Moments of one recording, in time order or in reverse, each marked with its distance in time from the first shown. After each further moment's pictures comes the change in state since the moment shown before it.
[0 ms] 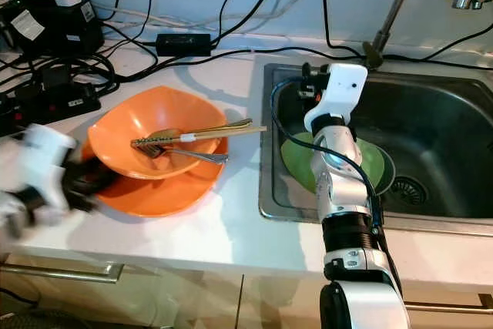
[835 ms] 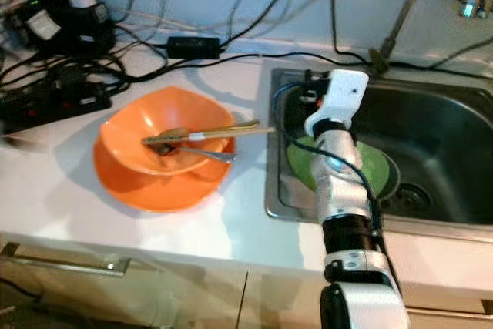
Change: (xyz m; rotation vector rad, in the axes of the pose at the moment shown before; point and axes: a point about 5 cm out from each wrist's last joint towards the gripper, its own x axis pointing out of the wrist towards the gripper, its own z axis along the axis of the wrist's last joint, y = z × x) left arm 0.008 0.038 0.027 0.099 -0.326 0.476; right arm -0.002 0.005 -0.009 -0.001 0.021 0.006
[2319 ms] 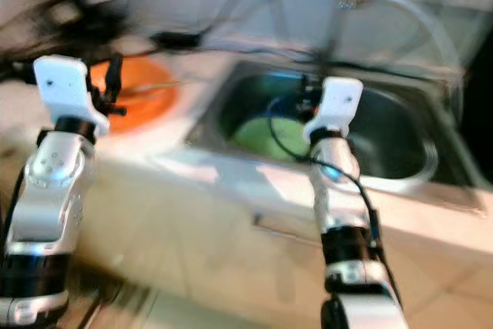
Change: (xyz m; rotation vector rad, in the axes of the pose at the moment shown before) left arm 0.049 -0.067 0.022 -0.070 -0.277 0.047; right arm -0.010 0.005 -0.006 -0.041 -0.013 0.017
